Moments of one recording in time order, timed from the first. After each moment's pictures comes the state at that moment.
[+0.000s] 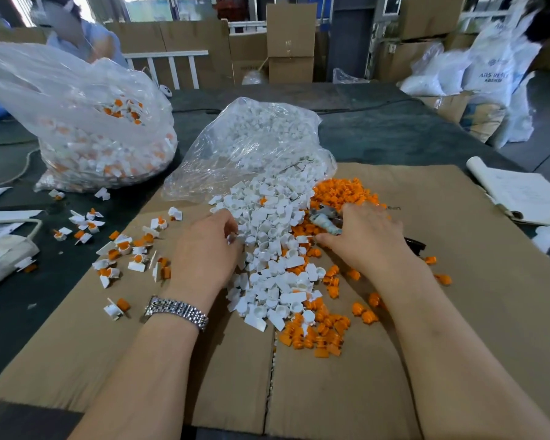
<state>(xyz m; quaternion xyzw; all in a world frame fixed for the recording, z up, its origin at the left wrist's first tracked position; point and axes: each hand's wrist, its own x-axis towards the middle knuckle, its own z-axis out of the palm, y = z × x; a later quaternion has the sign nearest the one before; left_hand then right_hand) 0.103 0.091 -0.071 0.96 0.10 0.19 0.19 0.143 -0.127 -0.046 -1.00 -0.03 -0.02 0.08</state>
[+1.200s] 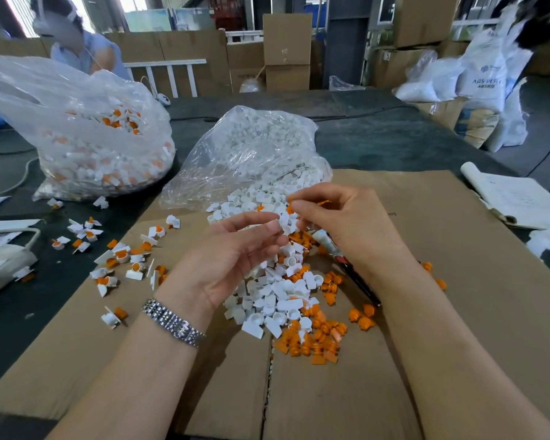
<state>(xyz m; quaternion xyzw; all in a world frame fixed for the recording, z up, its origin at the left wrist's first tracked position) 0.089 0.061 -0.037 0.54 0.07 -0.05 0.84 0.121 -0.122 -0.020 -0.77 -0.18 -0.05 0.61</state>
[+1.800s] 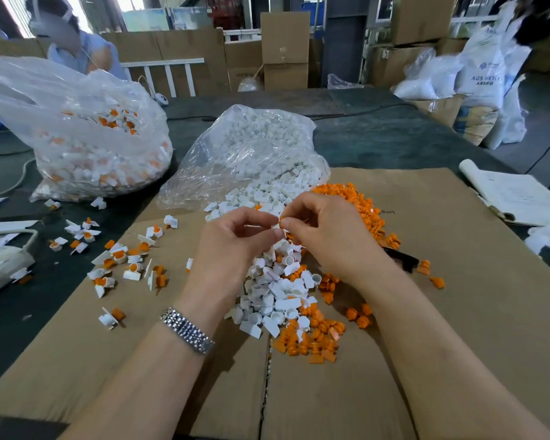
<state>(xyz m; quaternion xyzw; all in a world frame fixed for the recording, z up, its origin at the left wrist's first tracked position) 0.086 0.051 -0.048 0.74 0.04 0.12 0.66 0.126 -0.110 -0.032 -0.86 -0.21 -0.08 0.45</state>
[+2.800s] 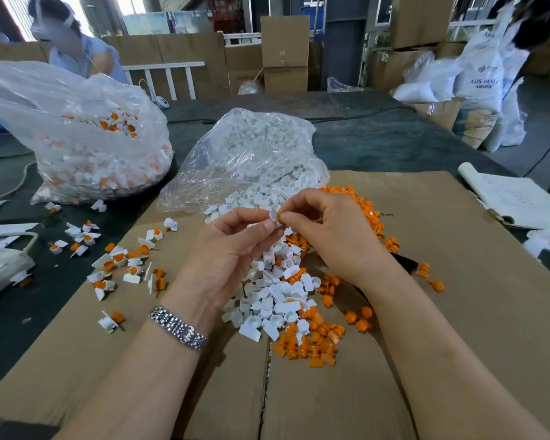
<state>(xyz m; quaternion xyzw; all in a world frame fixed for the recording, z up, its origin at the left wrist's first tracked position) 0.096 0.058 -0.051 0.50 0.00 0.03 0.86 0.123 -0.114 -0.026 -0.82 -0.23 -0.08 0.51</state>
